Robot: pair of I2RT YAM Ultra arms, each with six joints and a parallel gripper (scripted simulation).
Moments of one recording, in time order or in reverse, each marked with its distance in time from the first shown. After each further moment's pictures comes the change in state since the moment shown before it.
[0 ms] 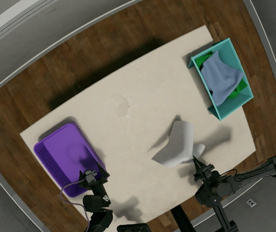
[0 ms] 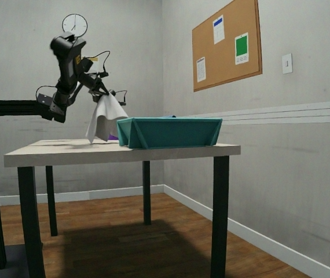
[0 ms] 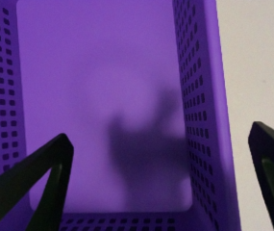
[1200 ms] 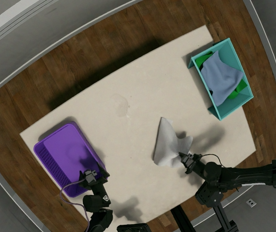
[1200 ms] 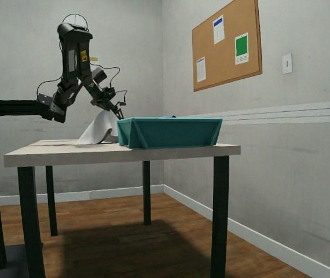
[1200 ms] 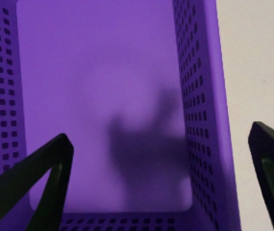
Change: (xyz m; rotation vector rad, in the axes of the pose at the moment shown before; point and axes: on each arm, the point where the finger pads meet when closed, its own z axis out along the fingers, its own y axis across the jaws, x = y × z) left arm 0.000 0.000 0.000 0.000 0.000 0.000; right arm 0.056 0.044 0.053 -0.334 0.213 -0.176
